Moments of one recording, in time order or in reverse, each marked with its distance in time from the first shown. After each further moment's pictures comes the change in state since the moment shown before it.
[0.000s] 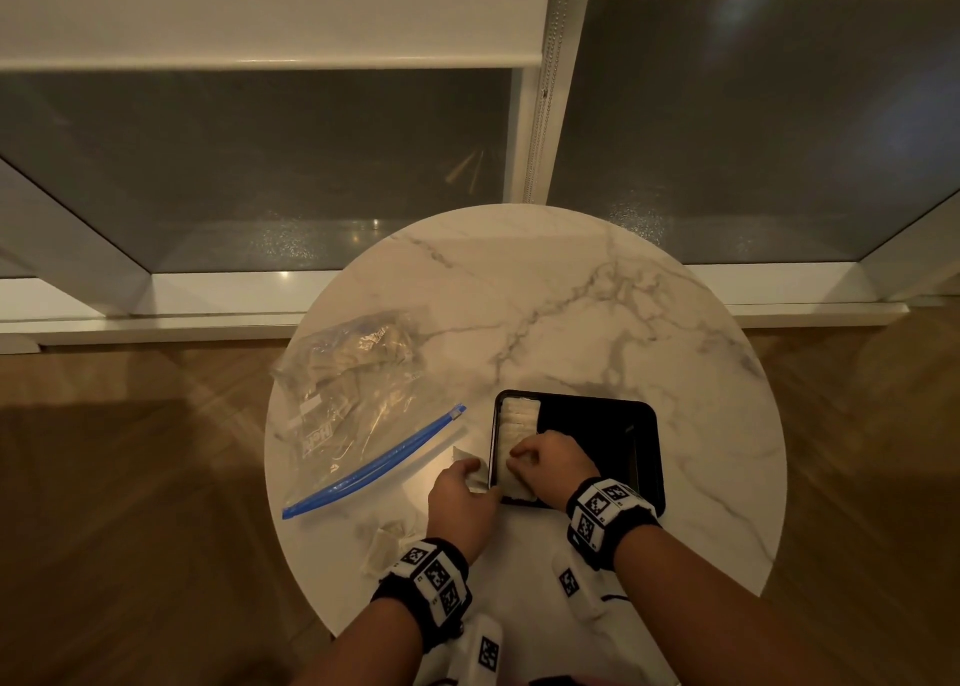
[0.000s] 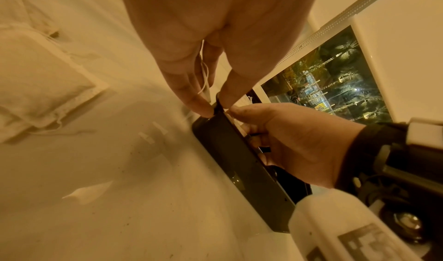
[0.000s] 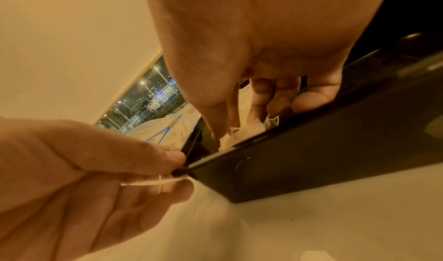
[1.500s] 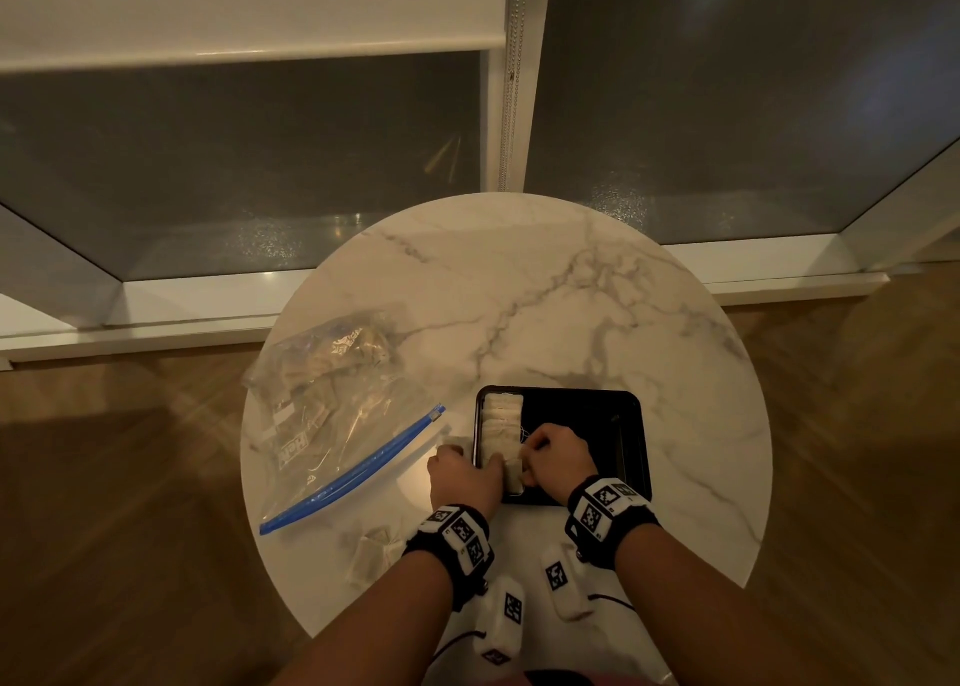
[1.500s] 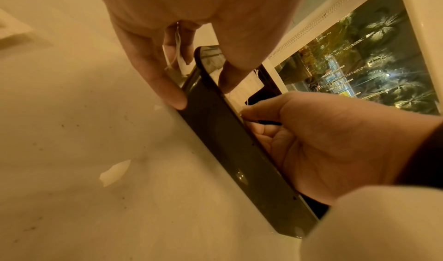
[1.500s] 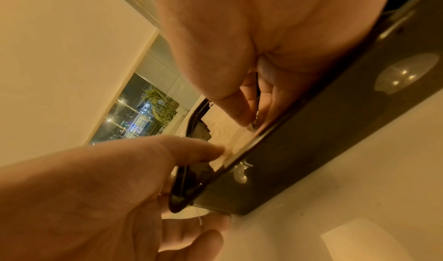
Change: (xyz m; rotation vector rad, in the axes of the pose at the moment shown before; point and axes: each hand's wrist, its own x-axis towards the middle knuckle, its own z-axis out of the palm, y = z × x) left_hand 0.019 0.039 0.027 0.105 0.079 -0.213; right_hand -0.005 0.014 -0.005 0.512 0.101 0.308
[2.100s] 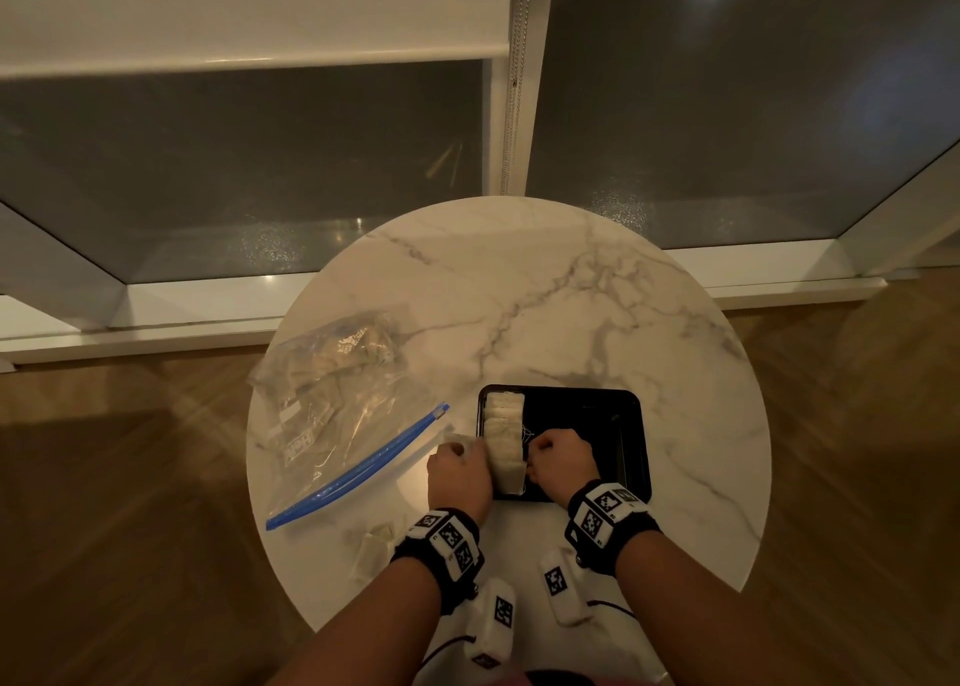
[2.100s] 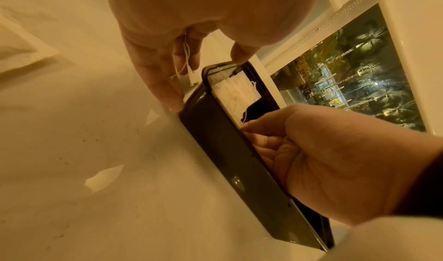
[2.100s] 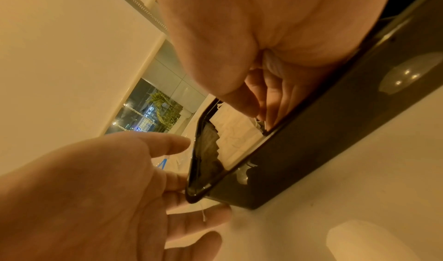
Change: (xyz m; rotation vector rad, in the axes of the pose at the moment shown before) left_hand -0.016 0.007 -0.022 -0.244 -0.010 0.051; right_hand -0.002 0.008 0.006 -0.081 0.045 -0.052
